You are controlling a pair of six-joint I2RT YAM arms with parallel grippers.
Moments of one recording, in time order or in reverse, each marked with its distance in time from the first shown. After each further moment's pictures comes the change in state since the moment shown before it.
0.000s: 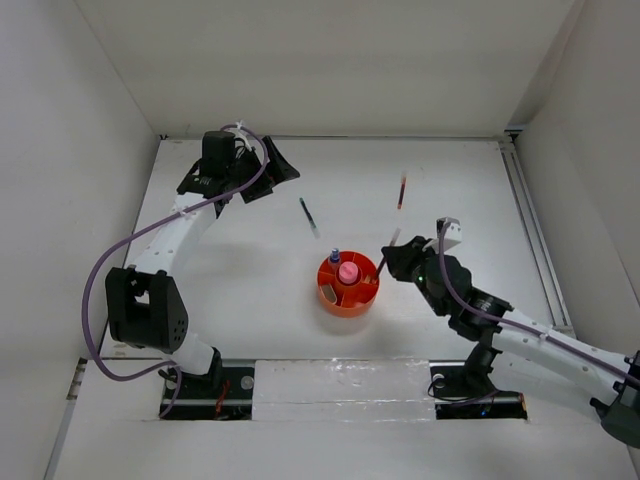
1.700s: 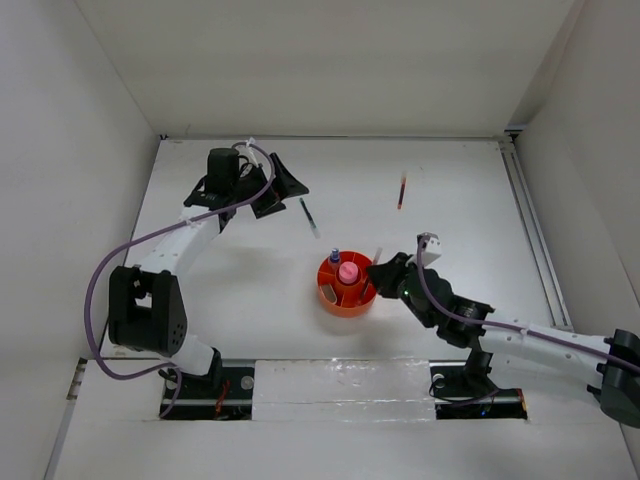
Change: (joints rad) left arm -0.008 -0.012 -0.163 0.157 0.167 -0.065; right arm 0.126 0.112 -0.080 0.096 0.004 0.127
